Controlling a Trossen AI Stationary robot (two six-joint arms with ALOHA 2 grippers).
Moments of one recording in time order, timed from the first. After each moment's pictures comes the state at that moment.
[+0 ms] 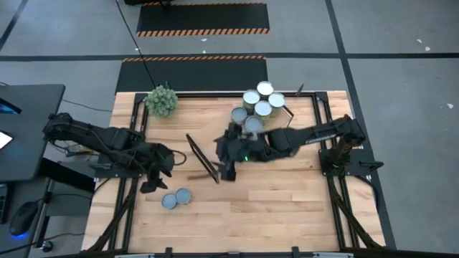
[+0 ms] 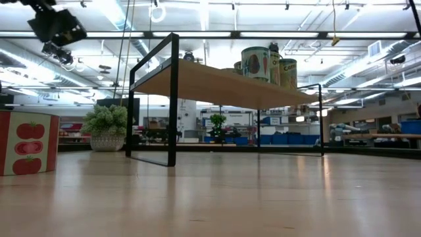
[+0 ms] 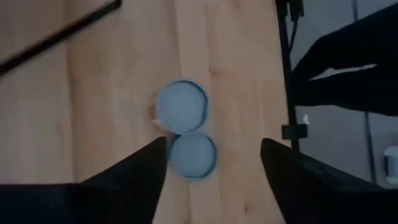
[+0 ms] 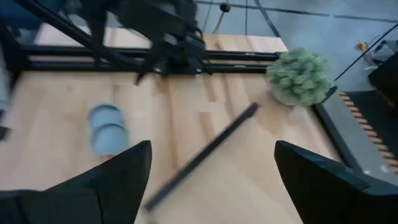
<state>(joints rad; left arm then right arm) -0.29 0.97 0.91 -0.94 0.26 -0.35 0.25 1.83 1.87 -0.67 0.43 0.12</state>
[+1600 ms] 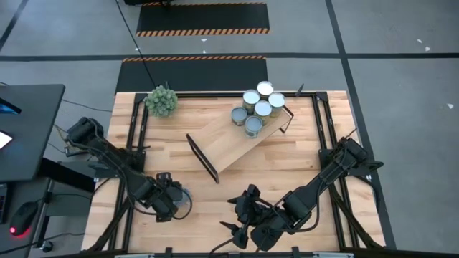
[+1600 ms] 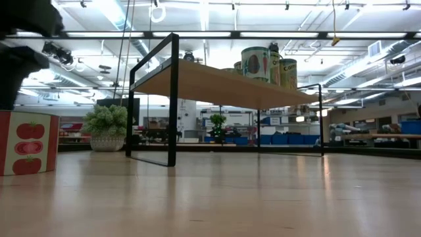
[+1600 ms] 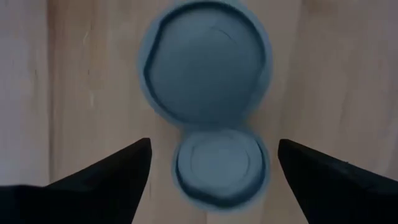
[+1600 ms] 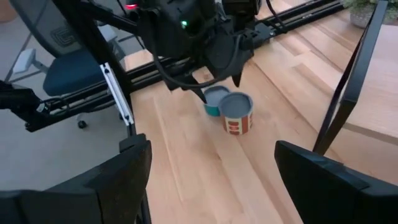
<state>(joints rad) -0.73 1.47 0.90 -0.83 -0.16 -0.83 0.67 1.96 1.86 -0.62 0.71 0.80</state>
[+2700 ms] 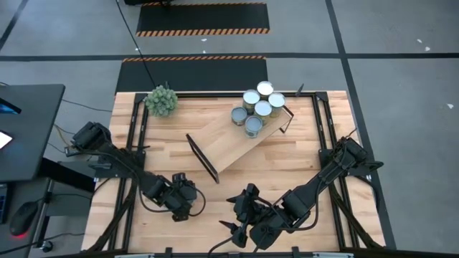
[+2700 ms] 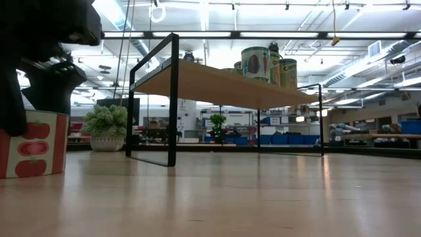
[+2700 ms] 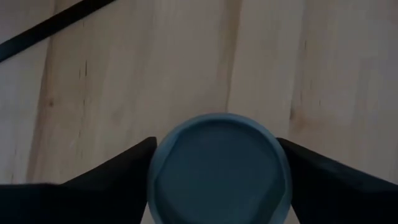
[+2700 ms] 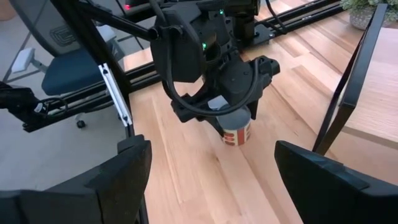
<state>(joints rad) -0.64 1.57 0.88 -0.53 -0.29 -0.74 0.66 1.96 1.86 -0.61 0.70 0.79</state>
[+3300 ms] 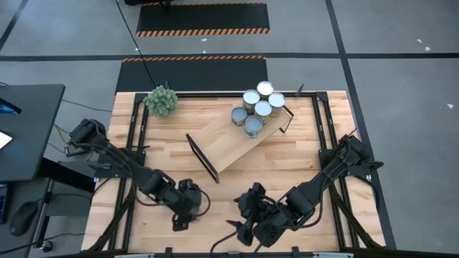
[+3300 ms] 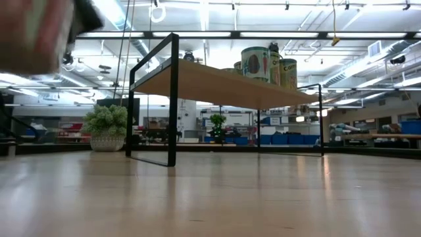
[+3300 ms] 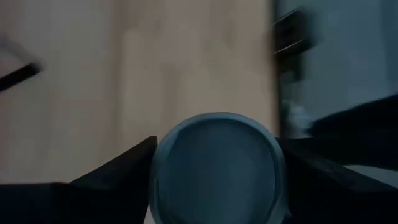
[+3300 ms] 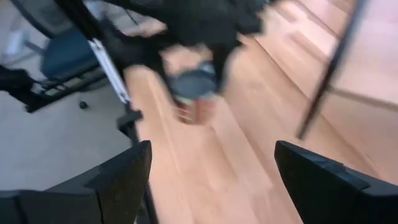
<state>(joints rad) -0.60 1.51 1.10 -0.56 -0.05 -0.66 0.67 1.92 1.86 -0.77 0.62 0.91</state>
